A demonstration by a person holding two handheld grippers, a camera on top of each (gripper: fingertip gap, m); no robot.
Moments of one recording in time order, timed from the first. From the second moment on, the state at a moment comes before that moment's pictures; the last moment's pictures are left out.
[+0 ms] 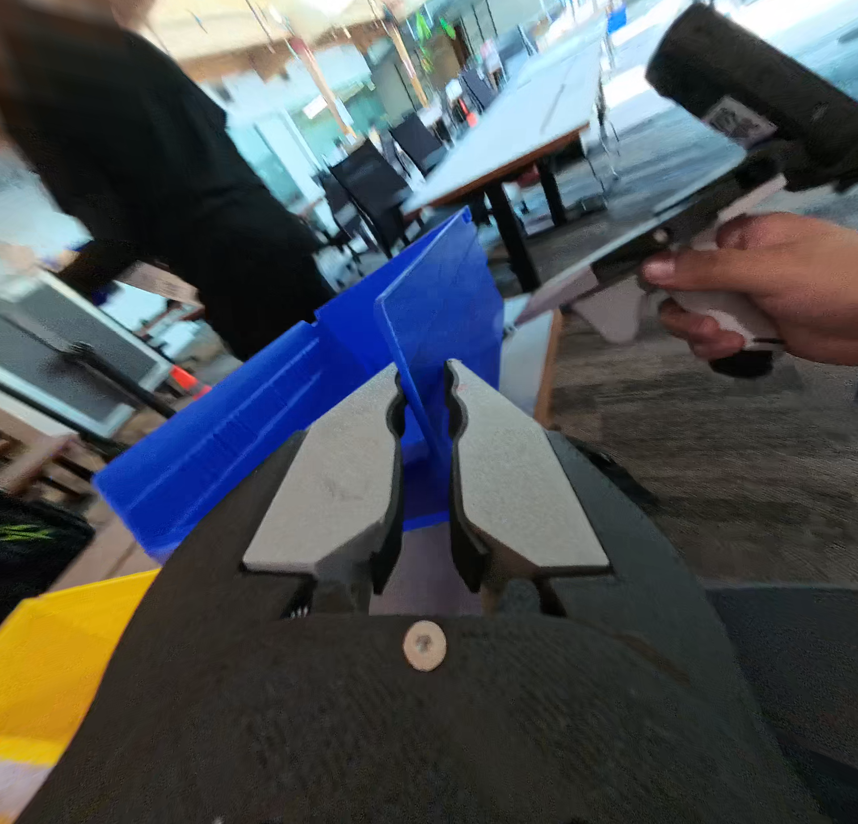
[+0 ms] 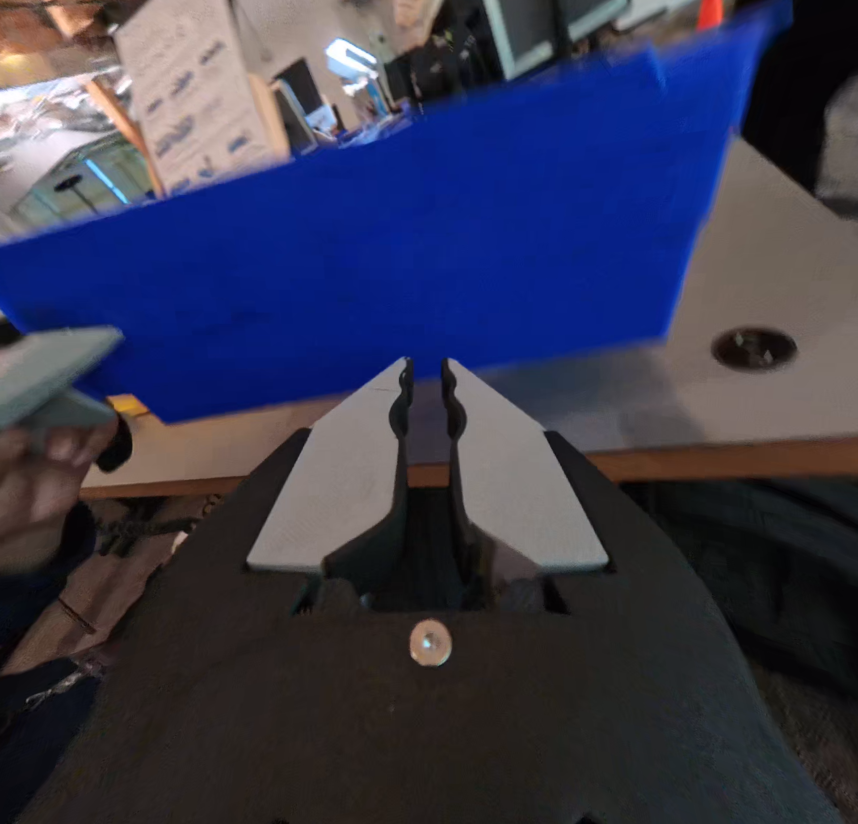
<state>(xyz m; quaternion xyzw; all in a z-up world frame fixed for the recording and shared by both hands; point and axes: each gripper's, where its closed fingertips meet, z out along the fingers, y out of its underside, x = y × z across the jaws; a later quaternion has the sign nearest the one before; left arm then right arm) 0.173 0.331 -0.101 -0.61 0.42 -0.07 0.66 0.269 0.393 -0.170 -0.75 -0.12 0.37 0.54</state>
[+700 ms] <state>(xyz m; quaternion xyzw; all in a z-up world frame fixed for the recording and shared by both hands) 0.108 0.258 -0.197 -0.73 0.42 -0.16 0.52 0.322 0.641 -0.187 -0.90 -0.11 0.06 0.43</state>
